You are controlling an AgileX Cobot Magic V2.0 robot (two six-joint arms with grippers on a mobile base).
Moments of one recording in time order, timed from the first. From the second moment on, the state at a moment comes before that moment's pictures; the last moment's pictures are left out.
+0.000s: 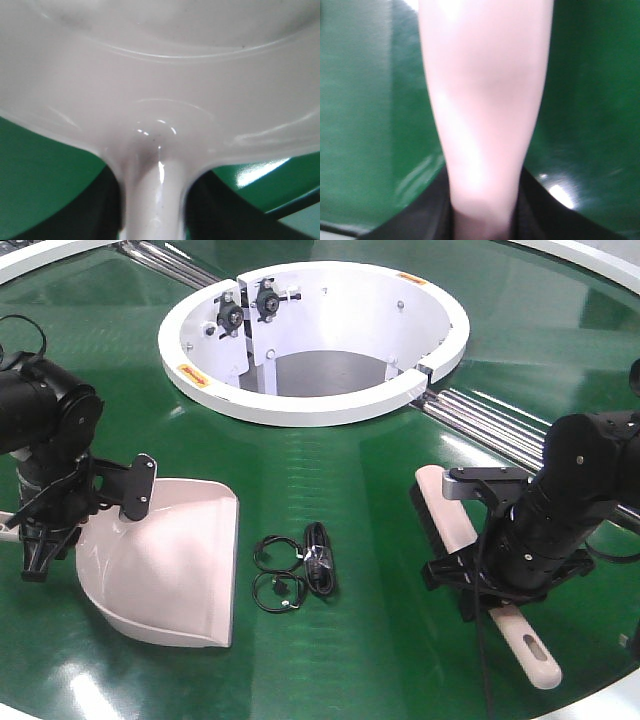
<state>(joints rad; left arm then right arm) -0.25 1.84 -1.34 0.38 1.18 1.11 0.30 1.60 -1.03 0.15 1.01 0.07</state>
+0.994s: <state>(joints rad) -0.25 1.84 -1.34 0.38 1.18 1.11 0.64 1.90 -1.34 0.09 1.19 0.41</state>
